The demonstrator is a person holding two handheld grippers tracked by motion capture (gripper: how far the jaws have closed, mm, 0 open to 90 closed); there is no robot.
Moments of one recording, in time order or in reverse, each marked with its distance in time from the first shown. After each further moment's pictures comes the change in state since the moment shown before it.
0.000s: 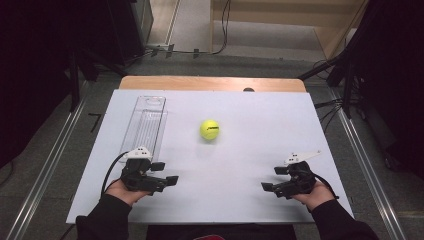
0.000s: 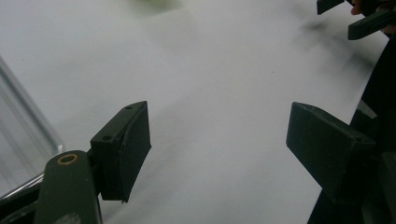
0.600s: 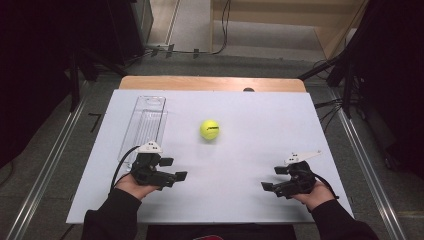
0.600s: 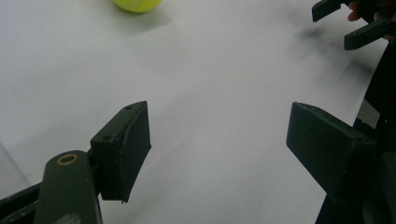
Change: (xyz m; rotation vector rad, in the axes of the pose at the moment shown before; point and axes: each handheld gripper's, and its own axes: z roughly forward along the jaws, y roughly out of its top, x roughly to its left) left arm -0.007 0.020 0.015 0.005 -0.001 0.024; right arm -0.001 0.000 0.000 -0.004 -0.002 0.004
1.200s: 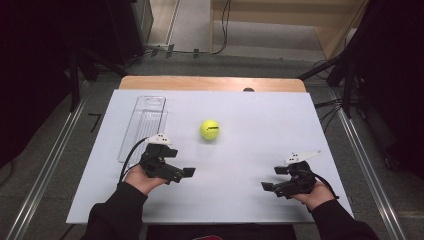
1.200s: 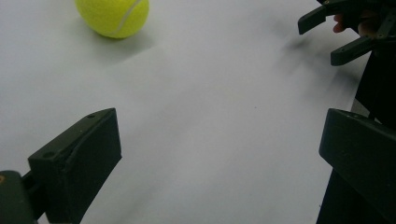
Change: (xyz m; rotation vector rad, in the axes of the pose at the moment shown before) left arm -0.002 0.027 0.014 0.014 -0.040 0.035; right arm 0.000 0.000 0.000 -0.002 0.002 0.002
